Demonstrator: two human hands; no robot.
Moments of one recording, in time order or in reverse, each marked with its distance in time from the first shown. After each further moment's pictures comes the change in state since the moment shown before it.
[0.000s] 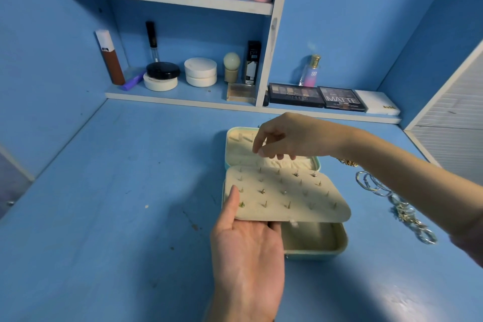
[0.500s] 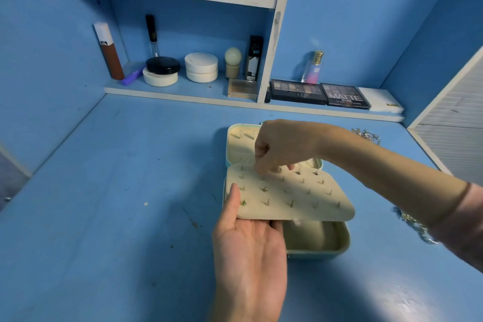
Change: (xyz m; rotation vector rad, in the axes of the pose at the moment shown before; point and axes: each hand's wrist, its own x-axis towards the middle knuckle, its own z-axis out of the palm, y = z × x) left_hand 0.000 -0.001 0.000 0.012 0.008 0.027; right_hand 0.013 -0.017 0.012 -0.324 -0.135 0.086
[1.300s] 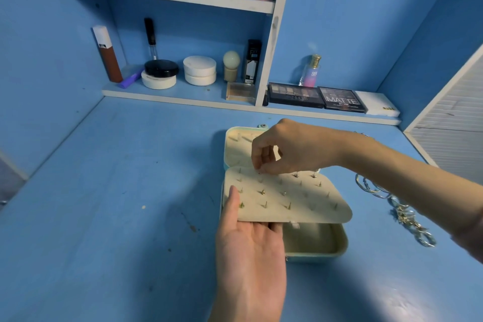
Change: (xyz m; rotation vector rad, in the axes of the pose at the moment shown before) left_hand 0.000 -0.002 0.003 0.035 0.041 0.016; right_hand -0.013 0.016 0.001 -0.009 0.152 -0.302
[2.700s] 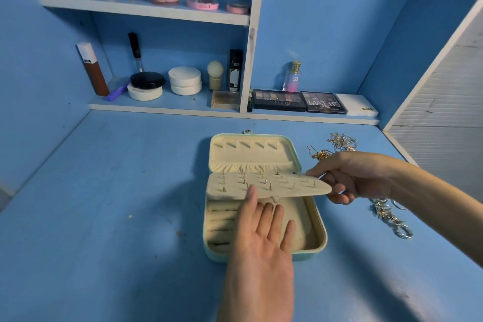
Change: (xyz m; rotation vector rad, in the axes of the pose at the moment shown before) left_hand -0.009 -0.025 -0.001 0.192 0.055 -0.076; right_hand -0.084 0.058 0.013 1.031 -0.112 0.676
